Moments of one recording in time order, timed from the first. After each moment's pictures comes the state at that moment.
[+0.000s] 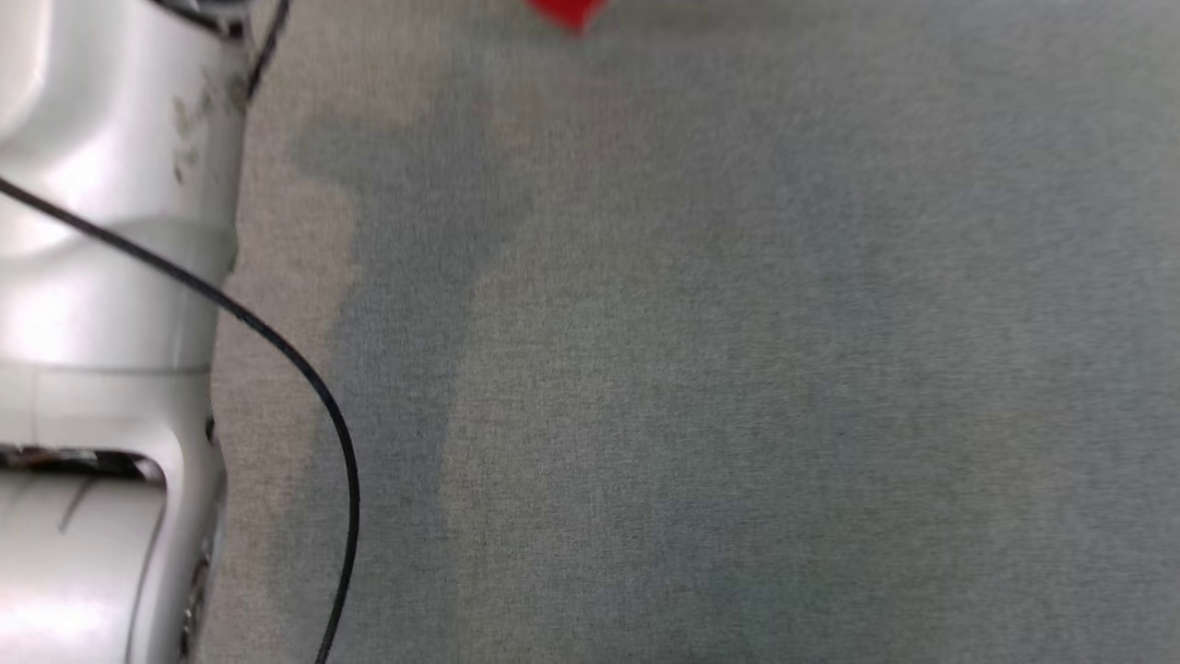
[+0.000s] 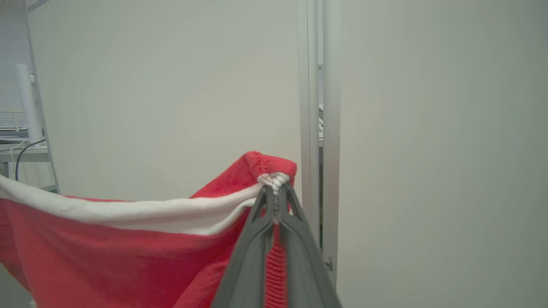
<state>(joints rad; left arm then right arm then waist) -1.30 0.06 -0.17 0.63 -0.59 -0.07 -0.25 -1.58 -0.38 0.82 0.77 0.97 0.13 -0.26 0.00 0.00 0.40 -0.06</state>
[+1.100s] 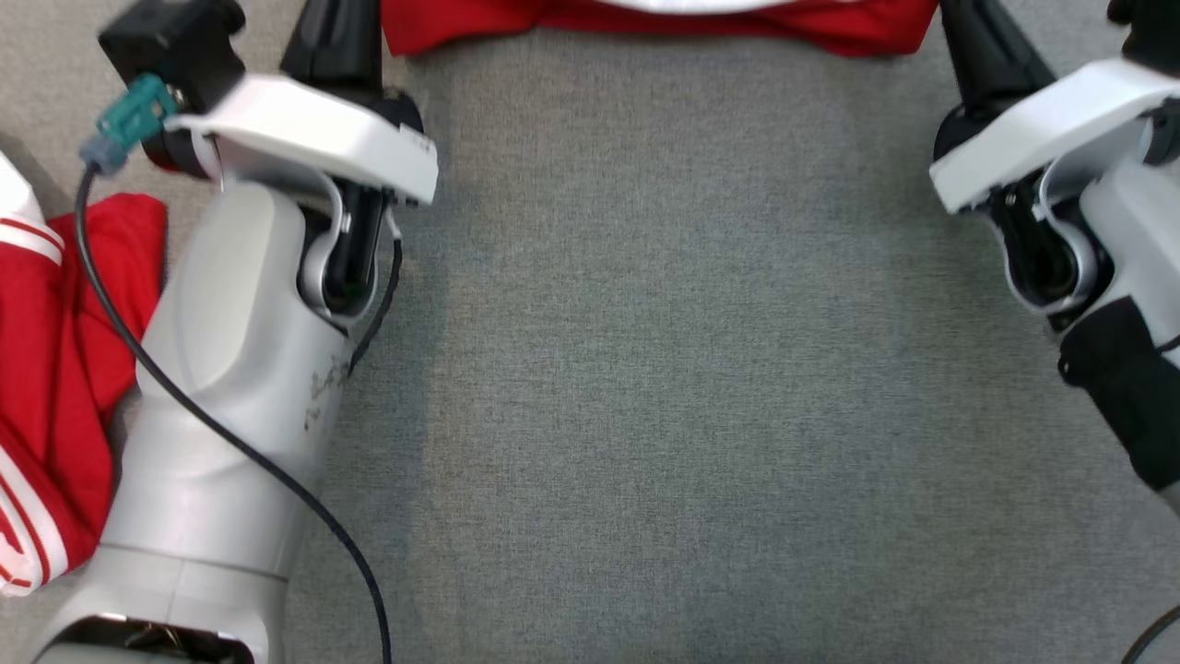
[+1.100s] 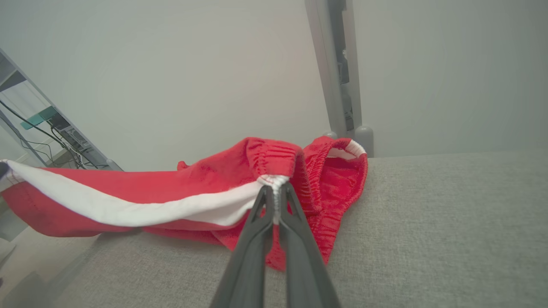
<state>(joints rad) -0.94 0.05 -0.25 0.63 -0.54 -0.11 -0.26 -1.07 -0.36 0.75 0.68 1.01 0.13 -0.26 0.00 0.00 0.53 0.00</state>
